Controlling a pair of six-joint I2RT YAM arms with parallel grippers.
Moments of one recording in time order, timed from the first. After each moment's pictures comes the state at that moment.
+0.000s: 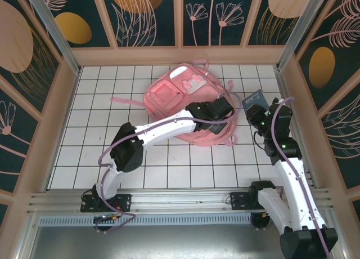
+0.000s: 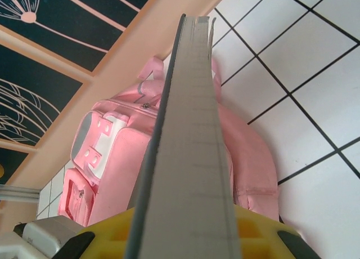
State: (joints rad) left arm -1.06 2.16 1.97 -0.82 -0.39 -0.21; right arm 0.09 0.76 0.75 -0.44 -0.07 0.79
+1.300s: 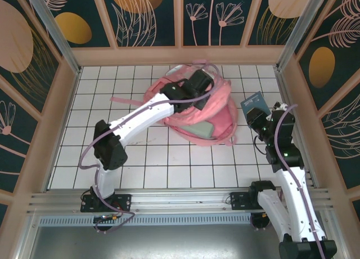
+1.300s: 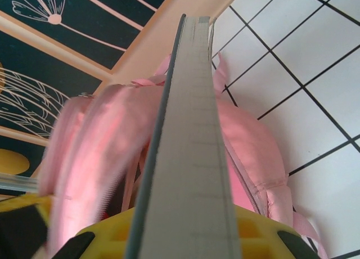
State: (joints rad) left arm -0.88 1.99 2.00 -0.81 -0.30 -0.16; right arm 0.09 0.66 0.72 -0.47 -0.10 0.82
